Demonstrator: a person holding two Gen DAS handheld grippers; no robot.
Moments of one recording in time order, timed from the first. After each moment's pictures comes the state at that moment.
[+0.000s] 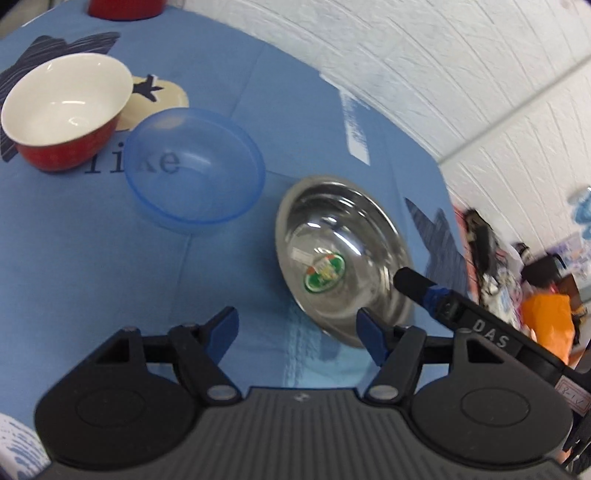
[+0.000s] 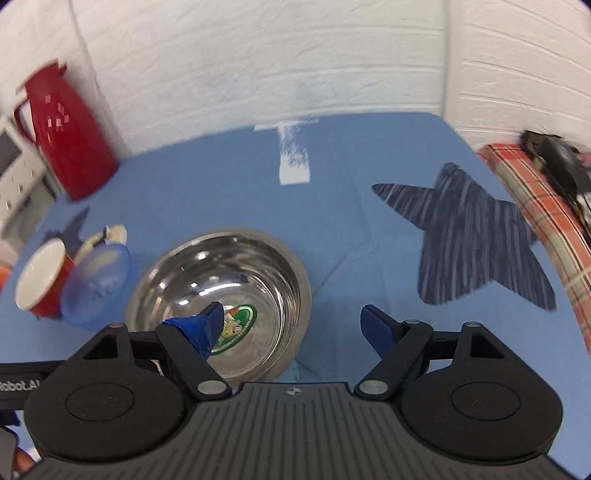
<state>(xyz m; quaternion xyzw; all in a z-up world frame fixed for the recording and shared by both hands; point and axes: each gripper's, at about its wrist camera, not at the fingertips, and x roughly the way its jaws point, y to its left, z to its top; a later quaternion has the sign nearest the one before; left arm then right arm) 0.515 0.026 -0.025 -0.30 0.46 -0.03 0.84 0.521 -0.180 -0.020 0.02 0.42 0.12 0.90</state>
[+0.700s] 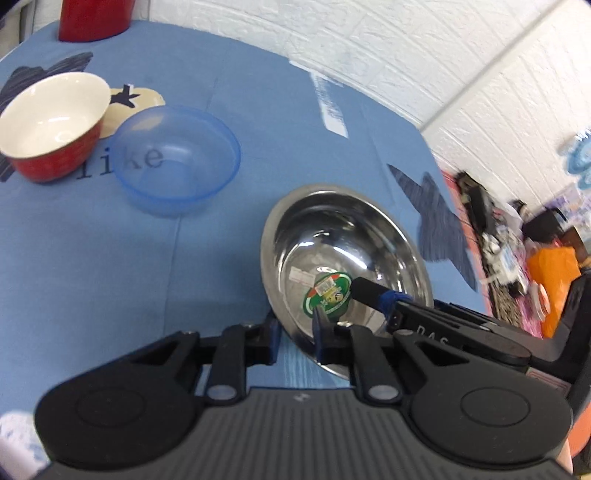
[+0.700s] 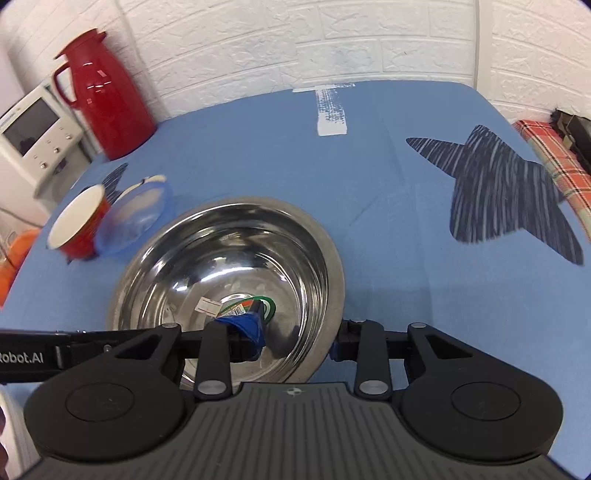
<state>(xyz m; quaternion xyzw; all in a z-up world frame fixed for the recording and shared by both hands) 0.483 0.011 -0.012 -0.23 0.47 -0.08 0.85 0.459 -0.187 -0.027 0.04 0.44 0.18 0.88</state>
